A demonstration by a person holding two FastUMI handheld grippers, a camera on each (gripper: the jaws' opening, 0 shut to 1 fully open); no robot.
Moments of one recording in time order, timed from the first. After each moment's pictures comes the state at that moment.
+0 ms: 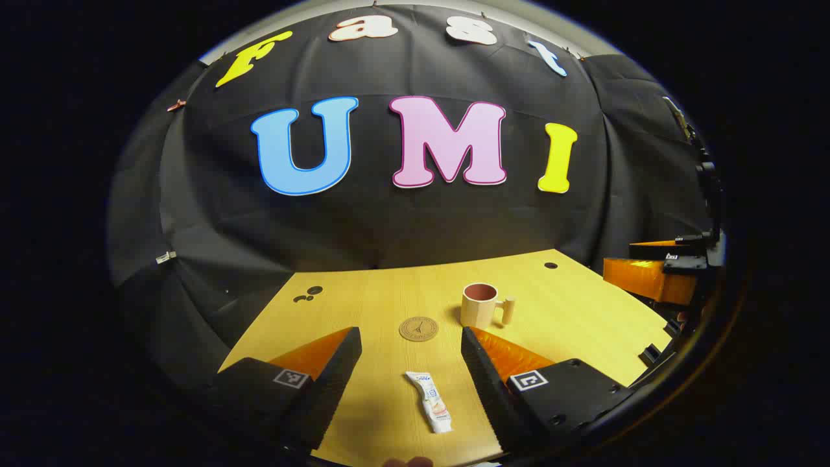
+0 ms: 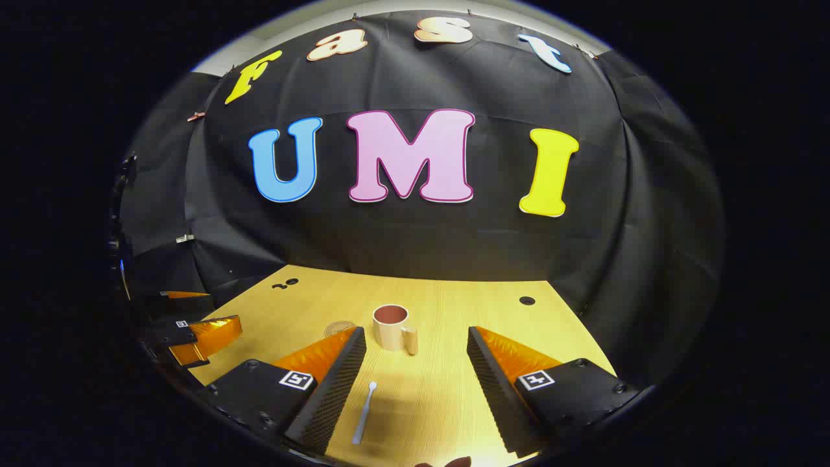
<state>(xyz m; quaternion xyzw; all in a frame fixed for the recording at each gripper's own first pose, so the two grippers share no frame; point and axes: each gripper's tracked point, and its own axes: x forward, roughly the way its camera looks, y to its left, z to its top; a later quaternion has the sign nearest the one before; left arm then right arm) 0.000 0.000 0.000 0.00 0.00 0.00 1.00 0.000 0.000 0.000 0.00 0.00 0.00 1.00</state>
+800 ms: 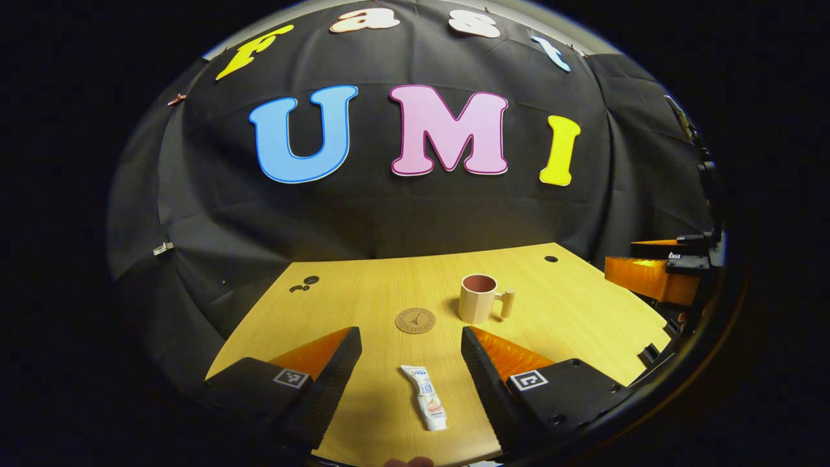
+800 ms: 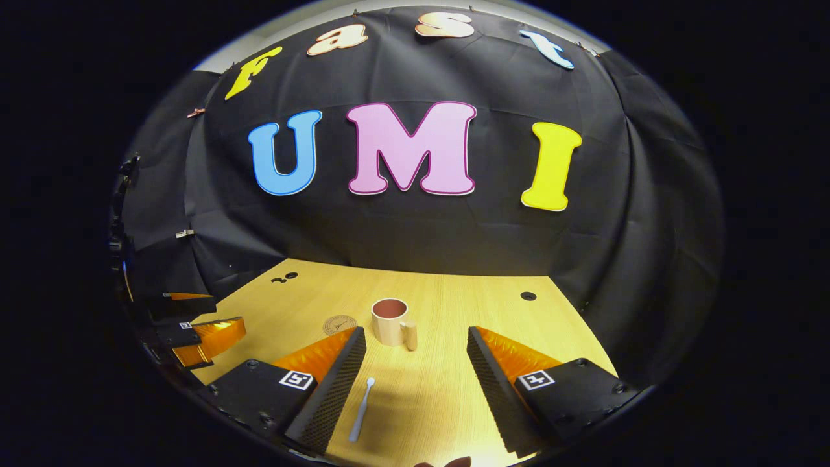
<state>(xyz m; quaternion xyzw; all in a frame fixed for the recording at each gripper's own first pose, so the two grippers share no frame) 0.010 -0.010 -0.012 -0.01 0.02 0.00 1.00 0.006 -0.002 -0.008 0.00 0.01 0.00 1.00</state>
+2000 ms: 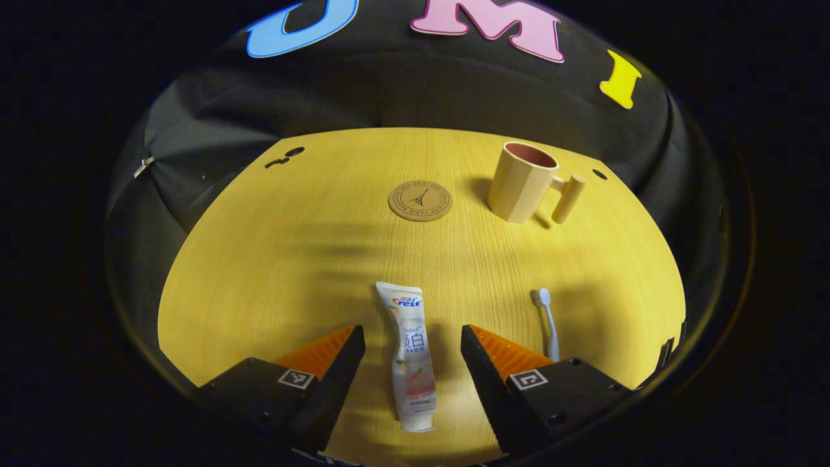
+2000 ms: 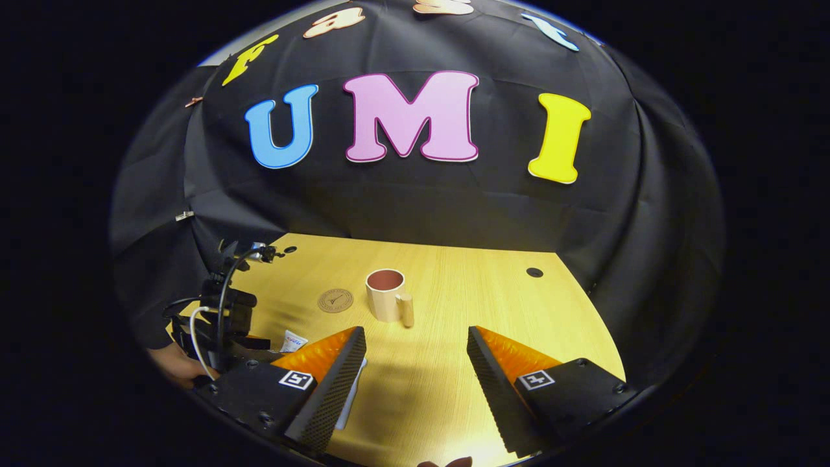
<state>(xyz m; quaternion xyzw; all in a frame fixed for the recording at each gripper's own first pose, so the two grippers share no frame) 0.116 -0.029 -0.183 -0.06 0.29 0.04 0.95 0.029 -0.021 -0.049 0.00 0.08 0.02 1.00</state>
